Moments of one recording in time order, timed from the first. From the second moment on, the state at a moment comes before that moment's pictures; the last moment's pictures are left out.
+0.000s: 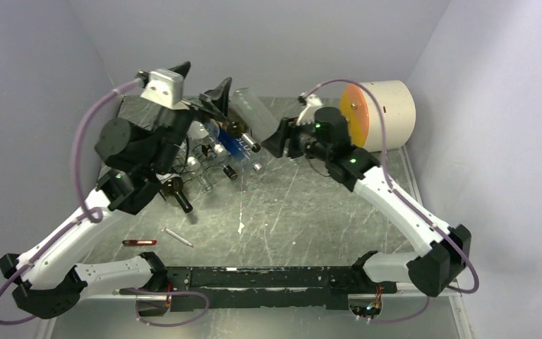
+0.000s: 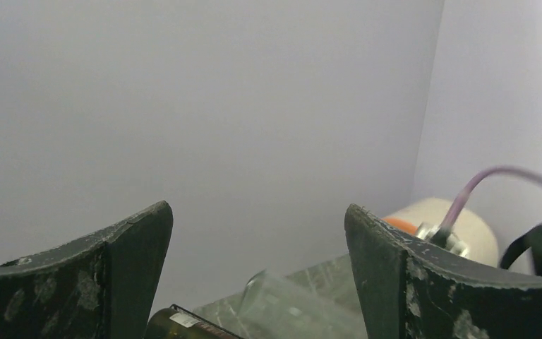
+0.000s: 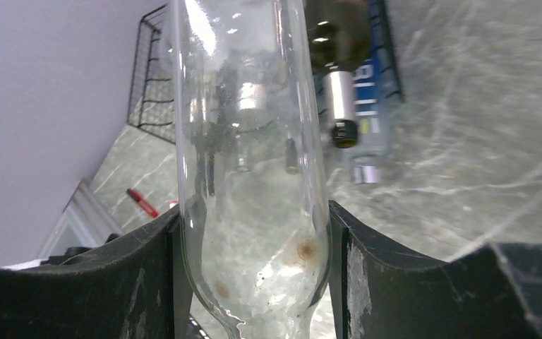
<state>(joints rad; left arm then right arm) -0.85 1.07 1.34 0.21 -0.35 0.22 0.58 1.24 1.20 -0.29 -0.20 0.41</state>
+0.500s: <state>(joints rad) -0.85 0.96 1.39 -0.04 -0.44 0.10 1.02 1.73 1.48 -0.14 0.11 0.54</state>
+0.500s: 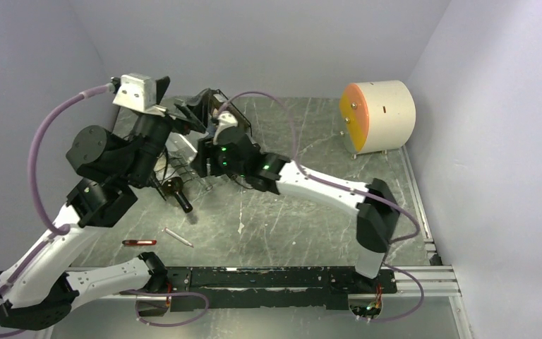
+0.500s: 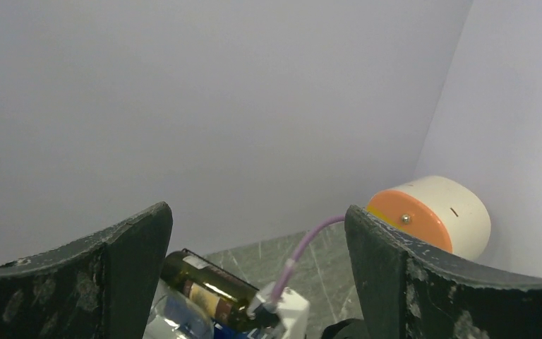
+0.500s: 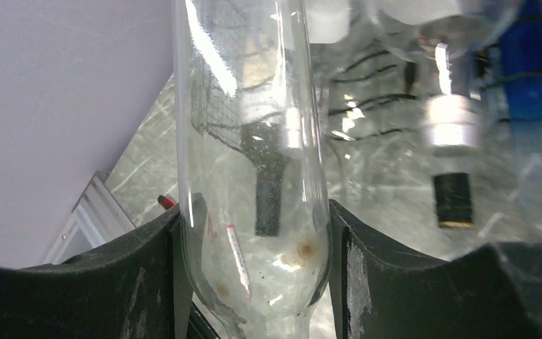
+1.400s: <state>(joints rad) -0.85 0.77 1.39 -0.25 -0.56 0.05 1.17 2.39 2.21 -0.30 0.28 0.58</state>
